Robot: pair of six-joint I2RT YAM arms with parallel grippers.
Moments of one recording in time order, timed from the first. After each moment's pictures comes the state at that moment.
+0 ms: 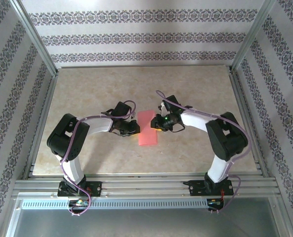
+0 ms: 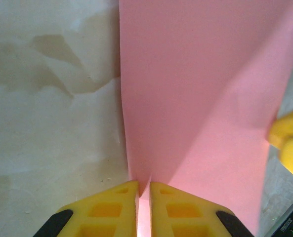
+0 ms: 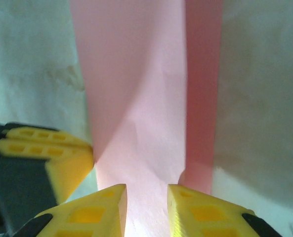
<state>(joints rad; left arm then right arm) -0.49 1.80 0.95 -0.23 0.48 -0.69 0.48 1.74 0.98 -0.33 -0.51 0.66</state>
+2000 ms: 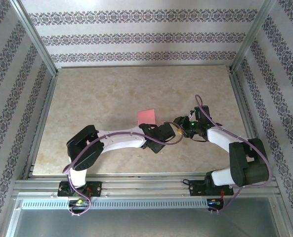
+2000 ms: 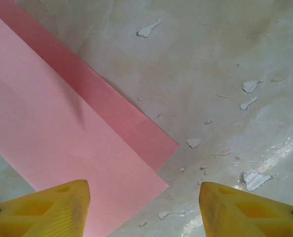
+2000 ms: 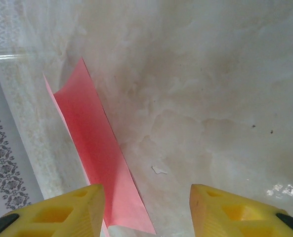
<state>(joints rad) -1.06 1.91 1.35 -0.71 -0.30 -0.22 0.17 1.39 0.58 -0.10 -0.55 0.94</state>
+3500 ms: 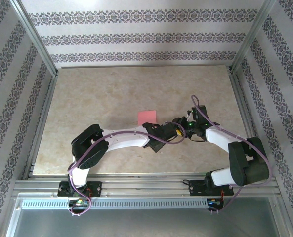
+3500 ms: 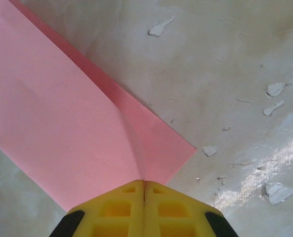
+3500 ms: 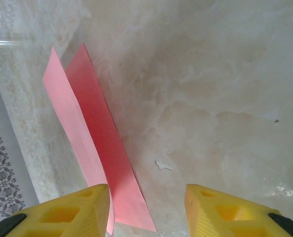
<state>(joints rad) -1.05 1.95 1.40 -0.75 -0.32 -0.21 0.22 1.40 0.59 -0.10 -0.54 0.91</state>
